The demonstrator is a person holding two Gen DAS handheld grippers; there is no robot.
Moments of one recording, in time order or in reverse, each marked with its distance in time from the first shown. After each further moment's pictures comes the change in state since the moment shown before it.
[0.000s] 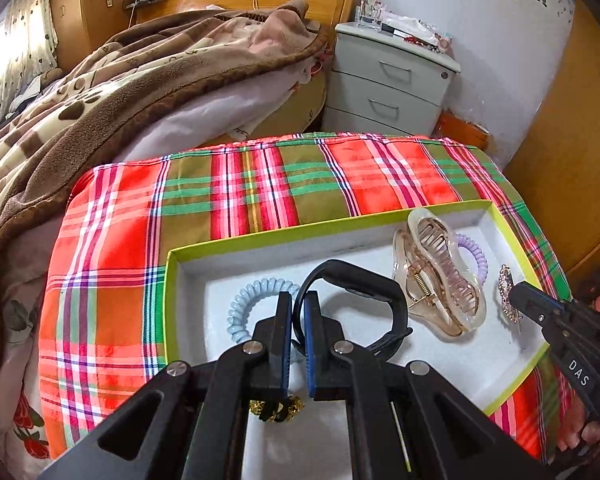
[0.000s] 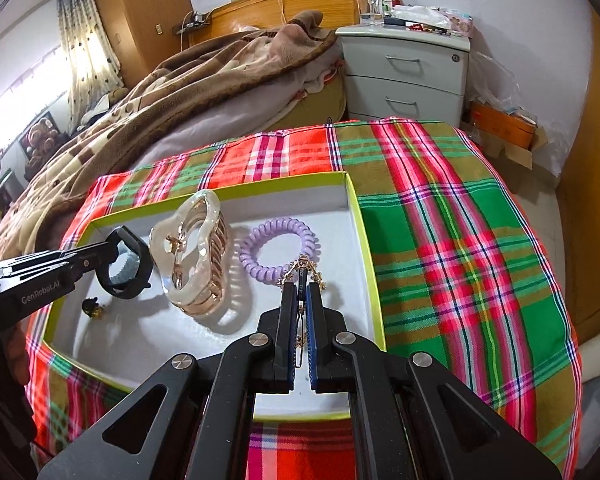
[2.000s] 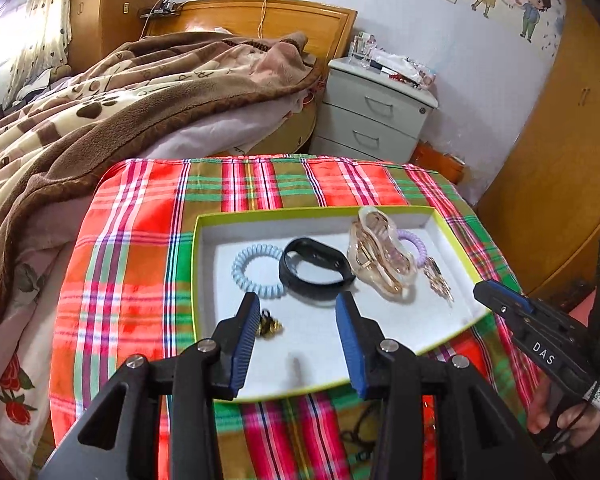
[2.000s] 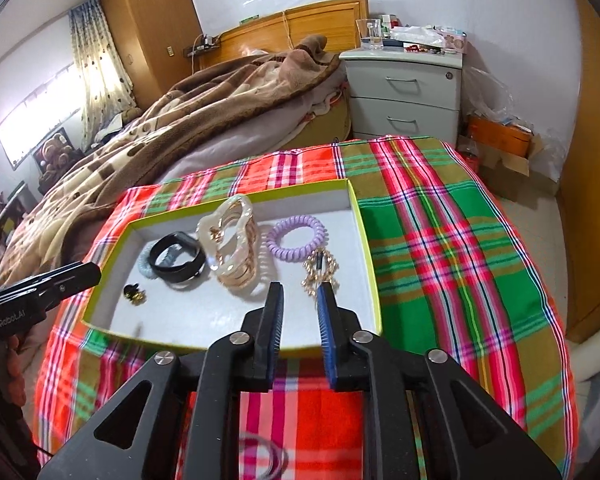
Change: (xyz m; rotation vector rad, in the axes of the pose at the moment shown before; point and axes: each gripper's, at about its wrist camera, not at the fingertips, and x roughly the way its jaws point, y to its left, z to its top) left arm -0.076 0.005 -0.046 -0.068 -0.111 -0.073; right arm -0.055 0.005 -0.029 0.021 -0.088 0.050
